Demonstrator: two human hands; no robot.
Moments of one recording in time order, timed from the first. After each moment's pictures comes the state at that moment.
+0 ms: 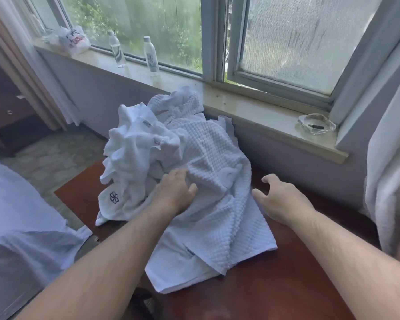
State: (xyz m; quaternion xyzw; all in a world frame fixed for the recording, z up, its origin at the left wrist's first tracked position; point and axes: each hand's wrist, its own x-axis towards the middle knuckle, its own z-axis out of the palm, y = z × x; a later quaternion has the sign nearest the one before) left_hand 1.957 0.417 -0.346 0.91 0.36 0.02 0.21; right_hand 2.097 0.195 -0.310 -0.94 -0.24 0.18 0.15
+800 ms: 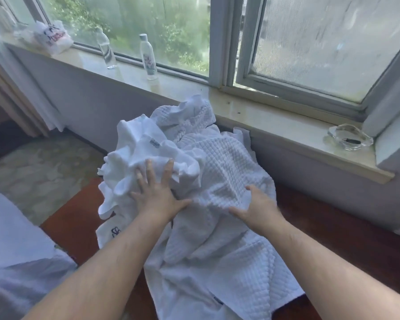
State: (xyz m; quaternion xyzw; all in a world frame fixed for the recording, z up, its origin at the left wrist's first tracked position) left_hand 1.977 0.558 -0.368 0.91 0.40 0.01 0.13; right_hand 2.109 0.342 -0.367 -0.91 -0.19 0.26 0.27
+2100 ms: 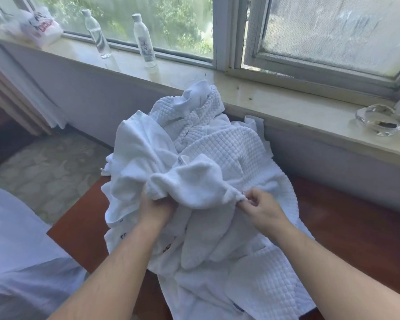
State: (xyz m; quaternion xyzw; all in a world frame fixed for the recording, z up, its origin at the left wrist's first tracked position) left_hand 1.980 0.598 -0.405 0.79 0.48 0.10 0.36; right_hand 2.110 0.380 -0.419 -0.83 -0.15 0.28 0.47
